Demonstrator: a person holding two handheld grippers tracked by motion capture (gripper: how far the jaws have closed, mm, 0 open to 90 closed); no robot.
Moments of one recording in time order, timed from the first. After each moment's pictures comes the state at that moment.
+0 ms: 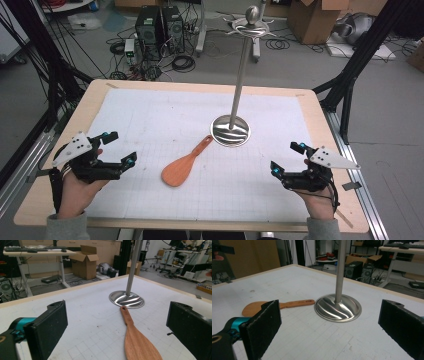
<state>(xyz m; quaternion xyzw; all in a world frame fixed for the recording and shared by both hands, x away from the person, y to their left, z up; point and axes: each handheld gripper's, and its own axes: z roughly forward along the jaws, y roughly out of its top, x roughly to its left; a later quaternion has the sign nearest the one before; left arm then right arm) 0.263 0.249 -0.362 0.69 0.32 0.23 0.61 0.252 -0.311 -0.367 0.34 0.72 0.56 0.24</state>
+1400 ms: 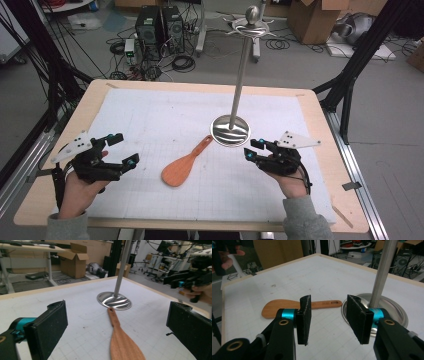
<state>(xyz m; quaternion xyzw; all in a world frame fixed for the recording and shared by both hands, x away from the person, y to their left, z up) 0.264 0.245 -0.361 0.68 0.32 0.17 0.64 0.296 -0.253 -0.369 0.30 0.76 0.56 0.15</state>
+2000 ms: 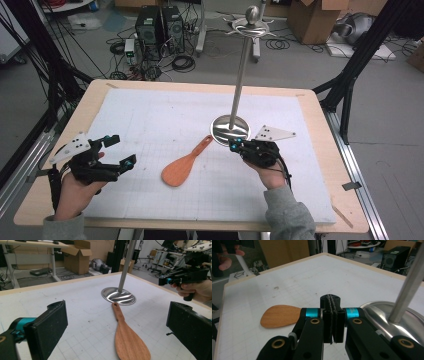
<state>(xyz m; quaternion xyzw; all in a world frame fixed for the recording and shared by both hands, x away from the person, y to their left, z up) 0.263 0.253 -0.365 0.69 0.33 0.18 0.62 0.322 -0.210 -0.380 0.27 0.77 0.56 0.13</state>
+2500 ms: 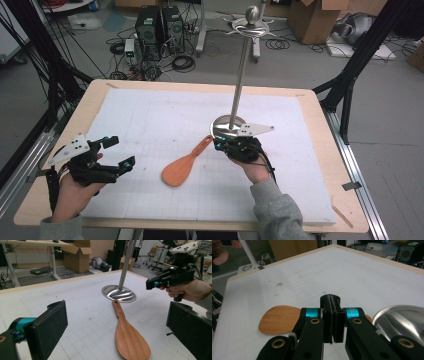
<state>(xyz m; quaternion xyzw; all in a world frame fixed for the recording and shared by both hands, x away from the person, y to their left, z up) 0.260 0.255 -0.365 0.69 0.33 0.19 0.61 0.345 -0.171 -0.394 0.26 0.79 0.55 0.10</state>
